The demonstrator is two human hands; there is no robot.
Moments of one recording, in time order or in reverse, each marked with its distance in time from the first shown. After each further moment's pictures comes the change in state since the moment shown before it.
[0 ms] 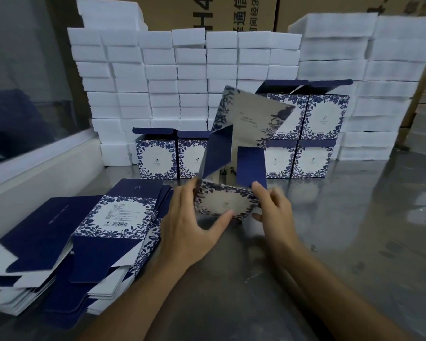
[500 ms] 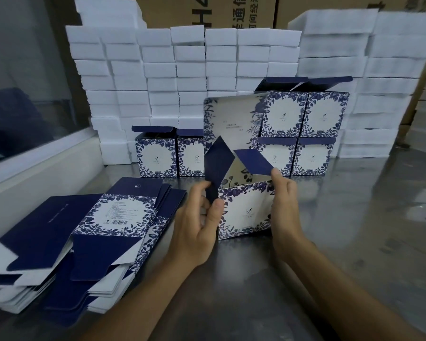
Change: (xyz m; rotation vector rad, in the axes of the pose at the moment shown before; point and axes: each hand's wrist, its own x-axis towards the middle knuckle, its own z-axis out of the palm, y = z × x) left_hand -0.003 0.005 0.008 -0.400 -0.056 0.024; right_hand 0.010 0.003 -0.006 0.107 0.102 0.062
